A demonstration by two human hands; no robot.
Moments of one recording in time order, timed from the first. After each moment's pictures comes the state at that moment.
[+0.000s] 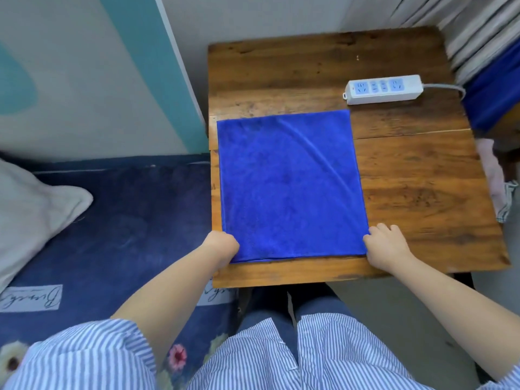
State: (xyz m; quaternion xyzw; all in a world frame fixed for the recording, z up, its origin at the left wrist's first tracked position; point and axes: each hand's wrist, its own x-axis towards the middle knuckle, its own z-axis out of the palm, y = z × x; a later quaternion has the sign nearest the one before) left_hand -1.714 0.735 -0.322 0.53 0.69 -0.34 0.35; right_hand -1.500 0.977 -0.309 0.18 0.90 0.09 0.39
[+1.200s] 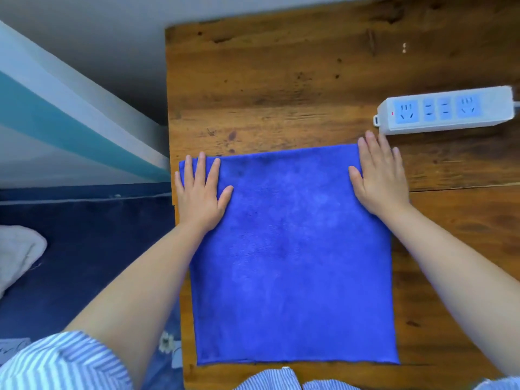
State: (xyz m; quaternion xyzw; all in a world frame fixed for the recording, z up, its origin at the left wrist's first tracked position) left_hand -1.879 0.878 -0.401 0.30 0.94 0.00 0.19; right_hand -1.710 1.137 -0.385 0.30 0.93 -0.14 0.13
